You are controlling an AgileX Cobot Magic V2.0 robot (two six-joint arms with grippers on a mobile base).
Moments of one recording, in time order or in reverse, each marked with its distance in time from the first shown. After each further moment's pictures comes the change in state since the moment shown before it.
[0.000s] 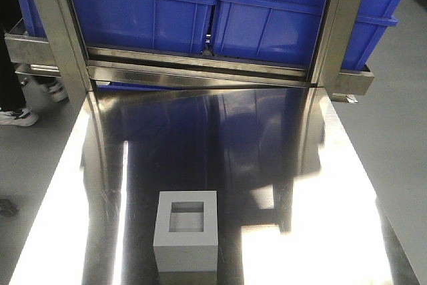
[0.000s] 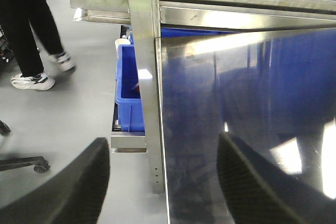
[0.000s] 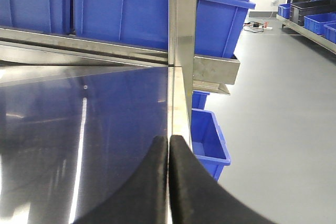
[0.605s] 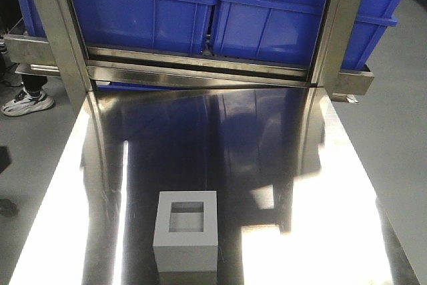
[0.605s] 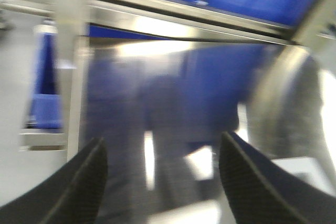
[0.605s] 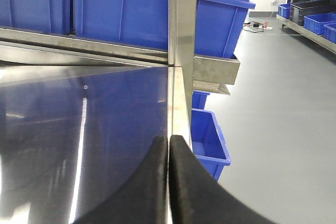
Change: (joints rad) left arm 0.000 0.154 -0.176 -0.572 0.137 0.362; right arm 0.000 0.000 0.000 0.000 -0.001 0.000
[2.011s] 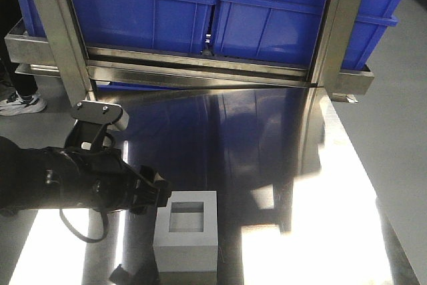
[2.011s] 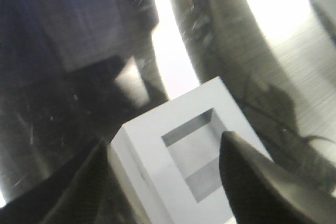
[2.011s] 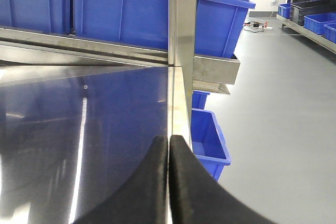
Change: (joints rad) left arm -0.533 0.681 -0.208 0.091 -0.119 -0.154; right arm 0.000 0.000 0.000 0.000 0.001 0.000
